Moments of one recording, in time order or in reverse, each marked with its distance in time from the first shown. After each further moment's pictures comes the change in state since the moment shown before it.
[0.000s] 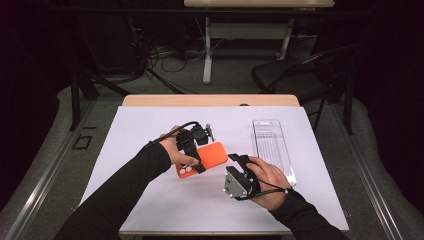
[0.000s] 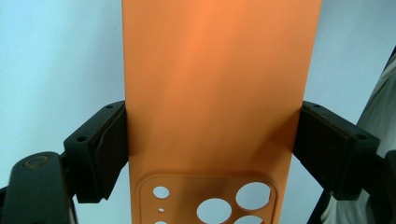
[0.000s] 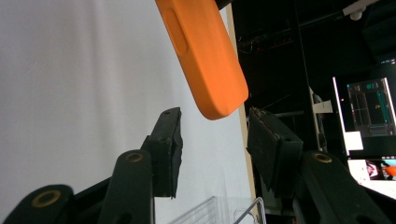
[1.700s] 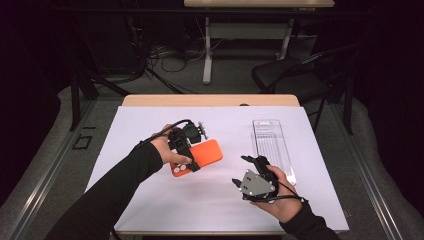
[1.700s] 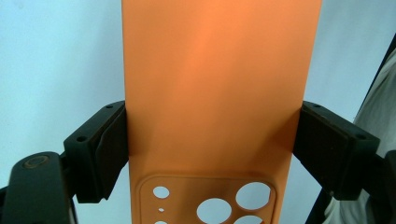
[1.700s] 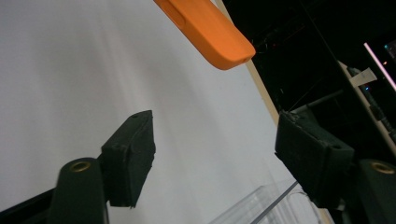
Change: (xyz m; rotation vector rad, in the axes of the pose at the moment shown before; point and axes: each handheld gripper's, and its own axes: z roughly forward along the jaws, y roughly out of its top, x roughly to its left) left arm 0.003 -0.015 -0.015 -0.030 0.021 0.003; right arm -0.003 -0.022 -0.031 -0.094 0.071 0.340
